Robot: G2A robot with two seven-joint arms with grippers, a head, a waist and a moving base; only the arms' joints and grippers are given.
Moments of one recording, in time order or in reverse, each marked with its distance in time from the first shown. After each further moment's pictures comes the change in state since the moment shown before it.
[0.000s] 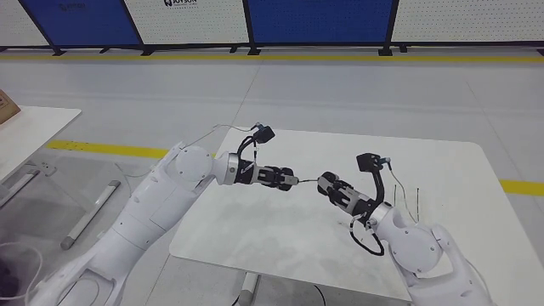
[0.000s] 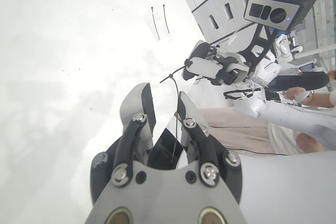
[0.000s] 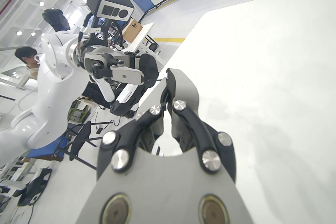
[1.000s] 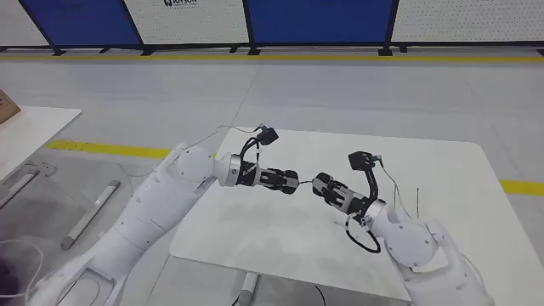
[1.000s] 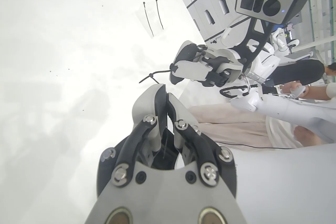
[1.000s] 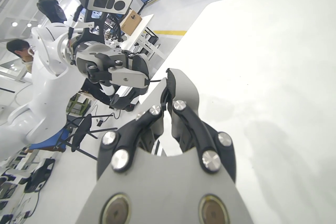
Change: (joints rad) left arm -0.008 0.004 0.024 -0.011 -0.025 -0.022 0.001; right arm 0.046 -0.005 -0.035 0.030 0.011 0.017 0.048
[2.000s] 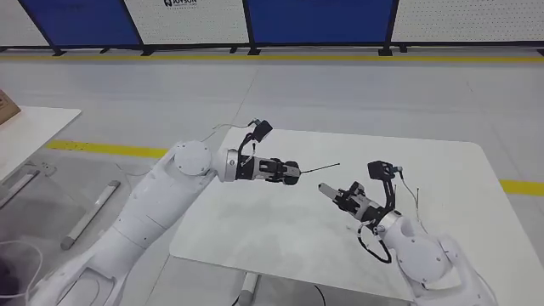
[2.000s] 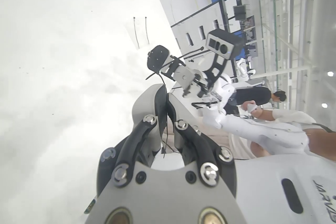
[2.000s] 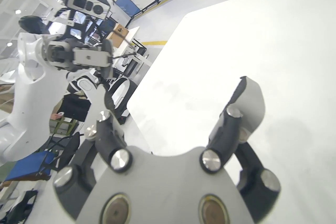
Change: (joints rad) left arm -0.005 -0.004 -0.013 0.025 -0.187 0.138 0.034; right arm -0.125 0.025 0.088 -0.072 -0.079 0.039 -0.060
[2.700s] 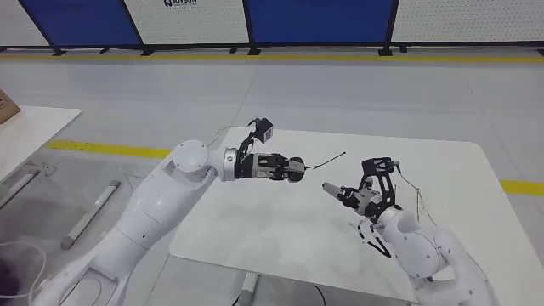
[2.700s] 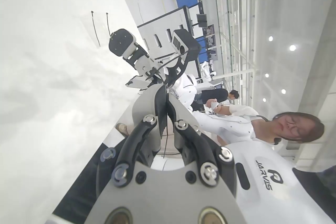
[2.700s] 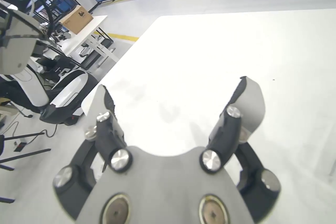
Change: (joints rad) left arm 0.005 -0.015 -0.003 0.017 -0.222 0.007 -0.020; right arm 0.047 0.010 -0.023 0.026 -0.266 -0.023 0.004
